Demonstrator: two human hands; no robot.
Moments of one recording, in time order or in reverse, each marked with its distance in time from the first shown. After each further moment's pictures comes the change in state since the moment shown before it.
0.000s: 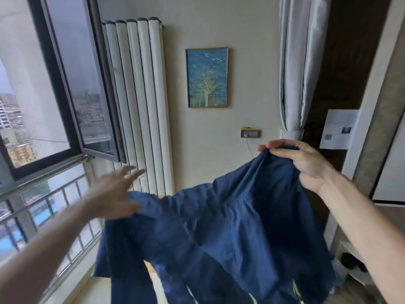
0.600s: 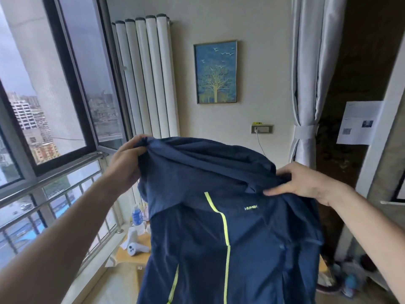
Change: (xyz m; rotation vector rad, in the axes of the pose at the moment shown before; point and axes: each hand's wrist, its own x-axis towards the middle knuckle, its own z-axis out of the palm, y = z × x) left_hand 0.043 0.043 -0.028 -1.642 0.362 -0.241; right_hand -0.006 0.029 -0.022 -0.754 -0.221 0.247
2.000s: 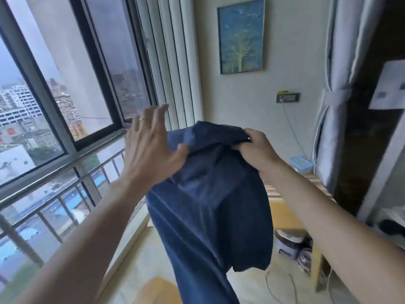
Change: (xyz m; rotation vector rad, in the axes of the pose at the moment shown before) left_hand -0.134 0.047 -0.066 1.418 0.151 0.454; right_hand 0.006 -0.117 0.209 0.417 0.274 -0.146
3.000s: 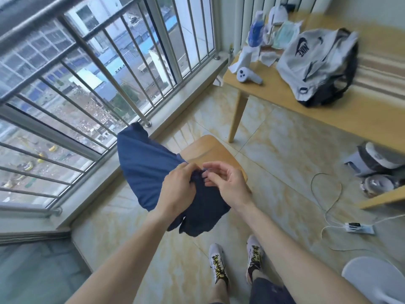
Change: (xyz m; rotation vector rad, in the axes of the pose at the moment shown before) left_hand -0.365 -0.148 0.204 -0.110 -0.600 -0.755; right_hand -0.177 0.324 0.263 0.263 -0.627 0.569
